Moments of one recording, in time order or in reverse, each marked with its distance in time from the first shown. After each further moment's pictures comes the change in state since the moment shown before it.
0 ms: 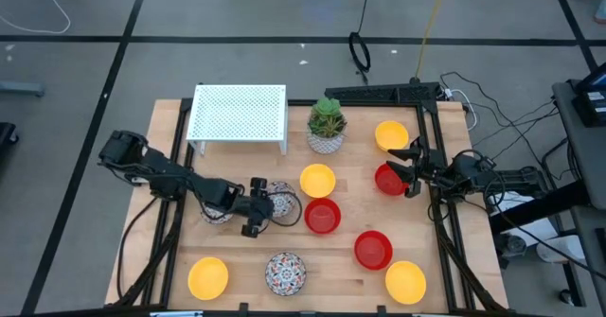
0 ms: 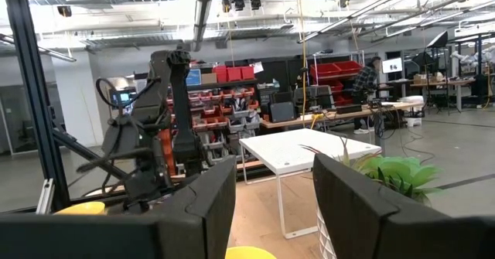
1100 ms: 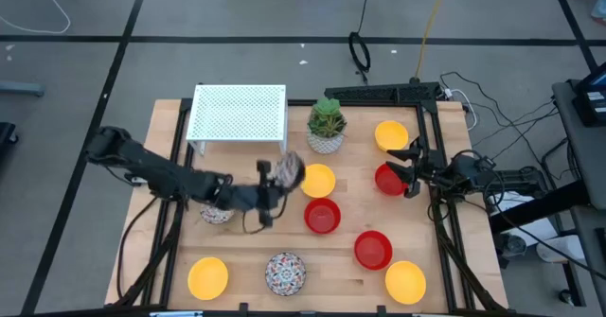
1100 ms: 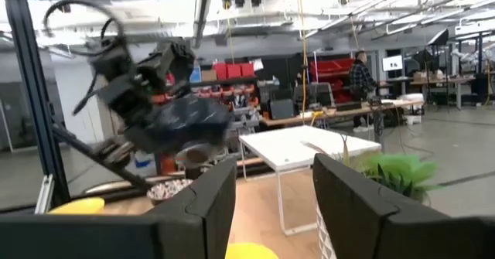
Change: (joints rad) left arm 0.009 -0.183 0.179 0.158 -0.325 0.302; right arm 0.000 0.006 0.000 -0.009 0.000 0.000
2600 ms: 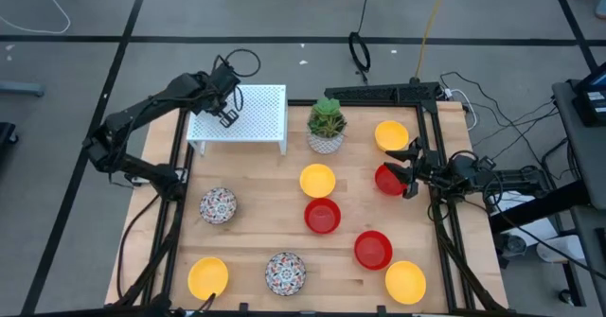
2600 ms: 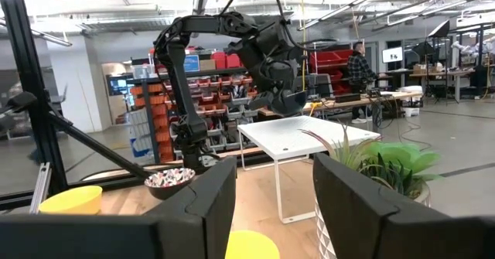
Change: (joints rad) left arm 1.075 0.002 0.312 -1.011 0.145 -0.255; right arm 0.000 0.021 0.000 -0.013 0.000 0.000
